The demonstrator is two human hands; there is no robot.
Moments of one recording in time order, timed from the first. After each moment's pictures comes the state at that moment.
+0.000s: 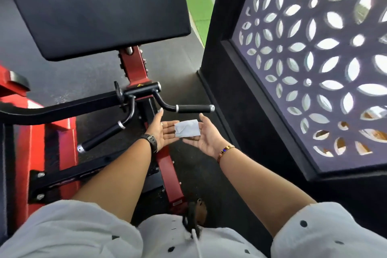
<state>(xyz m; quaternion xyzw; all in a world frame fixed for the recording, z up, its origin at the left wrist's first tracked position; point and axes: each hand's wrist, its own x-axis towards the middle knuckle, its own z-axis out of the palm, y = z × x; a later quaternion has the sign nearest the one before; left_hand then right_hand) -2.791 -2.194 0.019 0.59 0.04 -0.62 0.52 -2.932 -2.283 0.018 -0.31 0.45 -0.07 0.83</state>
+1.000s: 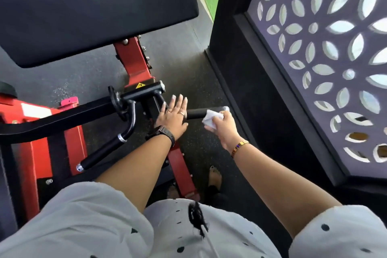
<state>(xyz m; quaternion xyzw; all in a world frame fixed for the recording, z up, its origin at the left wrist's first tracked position) -2.728 -2.288 -0.053 0.80 -0.56 -0.18 -0.07 -2.884 -2.369 -0.032 -0.45 0.59 -0.15 0.65</state>
